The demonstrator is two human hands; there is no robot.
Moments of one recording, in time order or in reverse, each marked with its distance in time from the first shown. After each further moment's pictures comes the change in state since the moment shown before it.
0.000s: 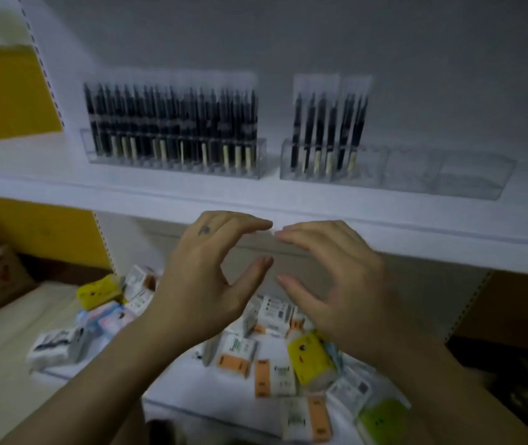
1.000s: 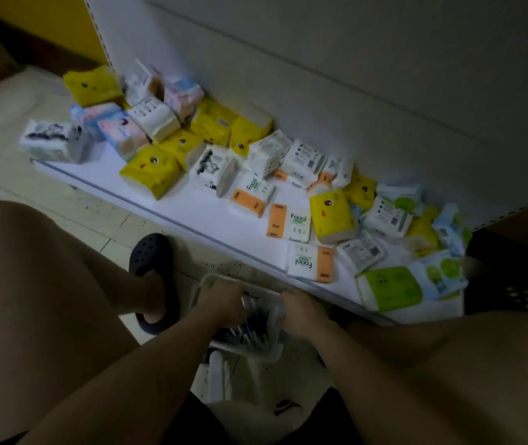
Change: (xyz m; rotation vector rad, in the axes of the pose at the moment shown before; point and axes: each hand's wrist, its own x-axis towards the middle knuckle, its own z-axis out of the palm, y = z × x) left_hand -0.331 -0.083 0.203 0.050 -1.237 -0.865; right_hand -0.319 0.033 0.209 0.030 -1.436 0.840
